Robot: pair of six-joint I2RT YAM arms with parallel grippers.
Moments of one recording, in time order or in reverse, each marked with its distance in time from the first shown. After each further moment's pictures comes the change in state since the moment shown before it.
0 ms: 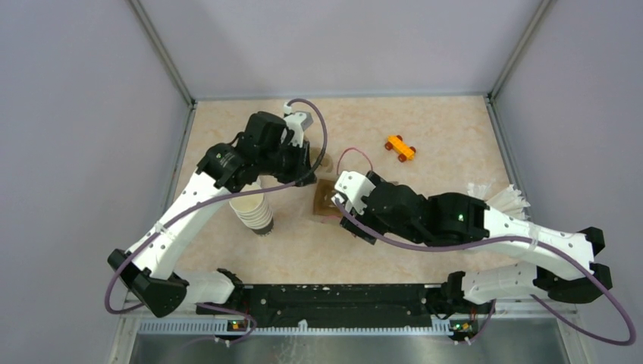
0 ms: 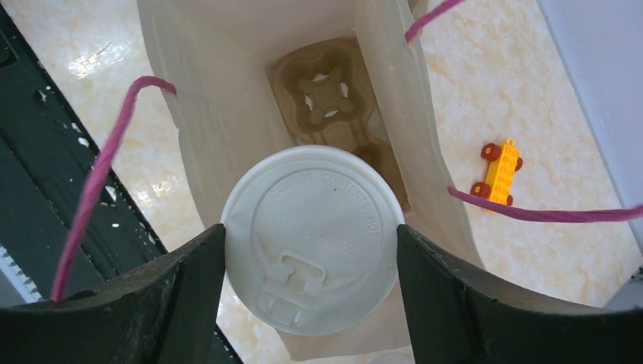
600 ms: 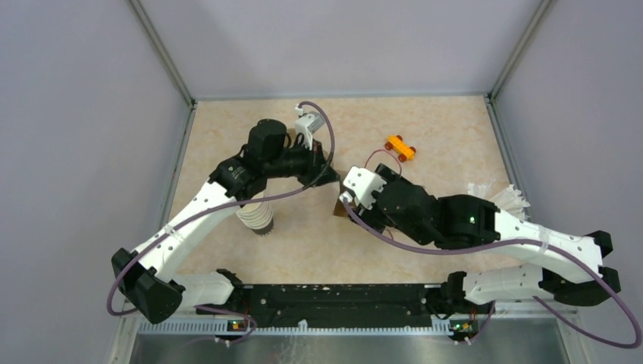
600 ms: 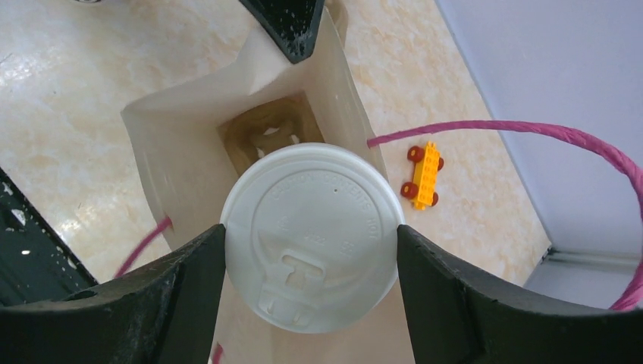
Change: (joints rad) left arm -0.001 -0.079 -0.264 0.488 0.293 -0.027; right arm 0.002 -0.037 -0.022 0.063 0.166 -0.124
